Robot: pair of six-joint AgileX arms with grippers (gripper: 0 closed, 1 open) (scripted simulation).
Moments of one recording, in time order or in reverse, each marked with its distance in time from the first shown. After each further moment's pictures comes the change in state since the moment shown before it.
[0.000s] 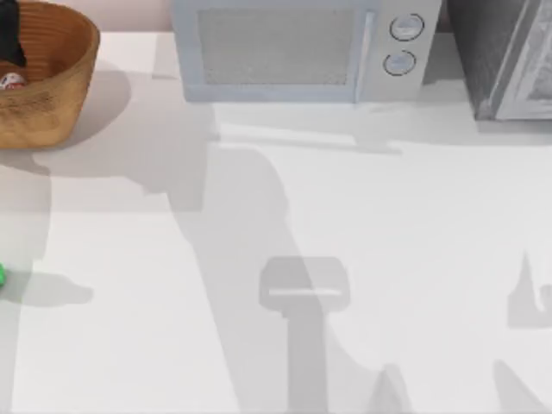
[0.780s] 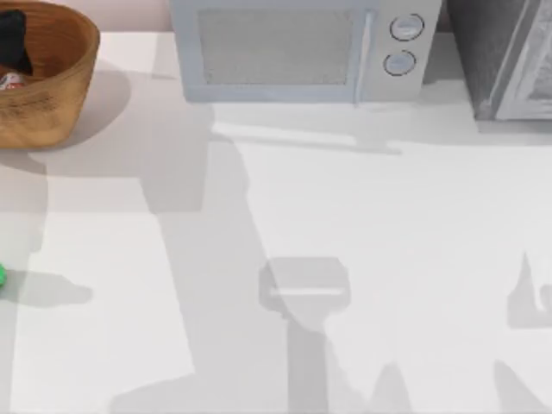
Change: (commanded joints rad) left arm 0.002 0.162 0.169 -0.066 0.019 0.010; right arm 0.000 0.000 0.000 0.000 0.000 0.000
